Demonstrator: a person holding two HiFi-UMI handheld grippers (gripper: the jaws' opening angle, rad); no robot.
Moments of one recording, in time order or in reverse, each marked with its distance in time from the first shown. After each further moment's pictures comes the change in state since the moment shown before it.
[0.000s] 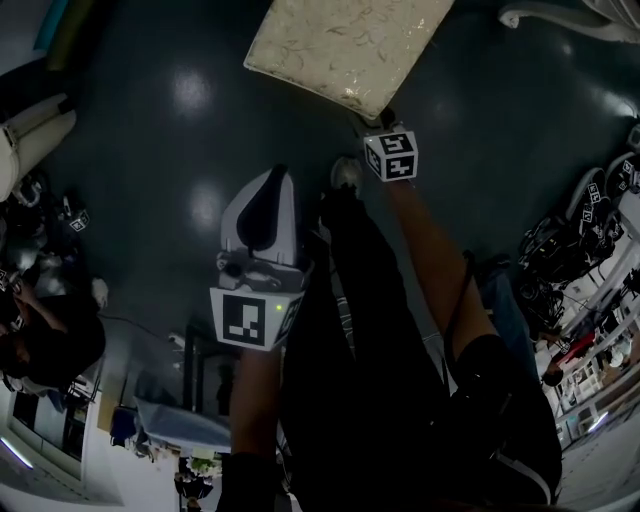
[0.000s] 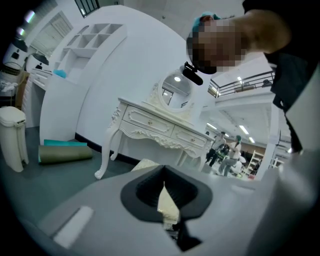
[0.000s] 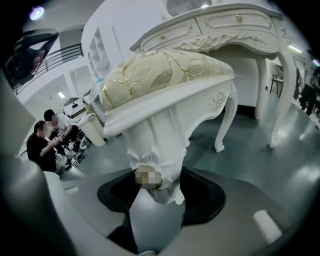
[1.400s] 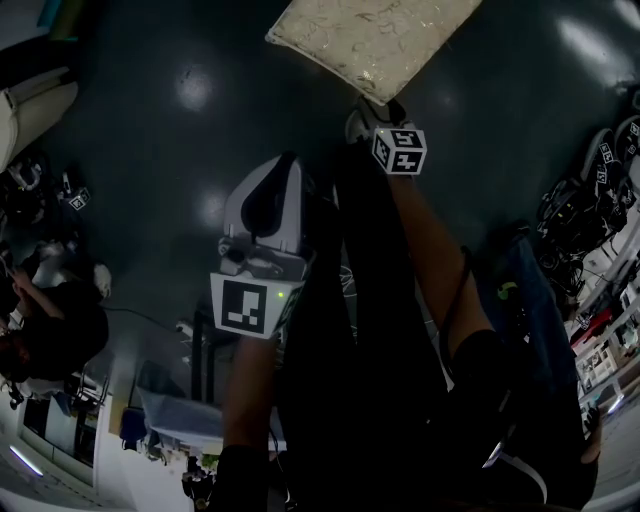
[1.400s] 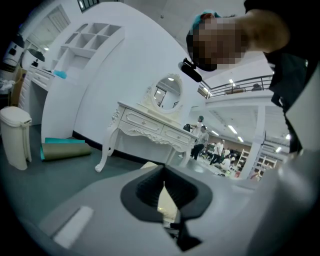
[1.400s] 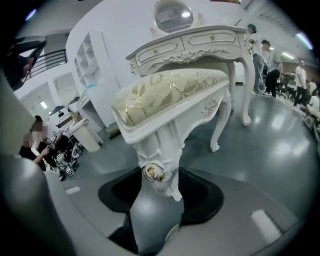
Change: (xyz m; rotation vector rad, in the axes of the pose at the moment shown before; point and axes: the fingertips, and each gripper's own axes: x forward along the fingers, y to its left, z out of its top) left arm -0.144 -0.018 -0.032 0.007 0.040 -0.106; right arm -0.084 0.074 -0.100 0.158 -0.051 -0.158
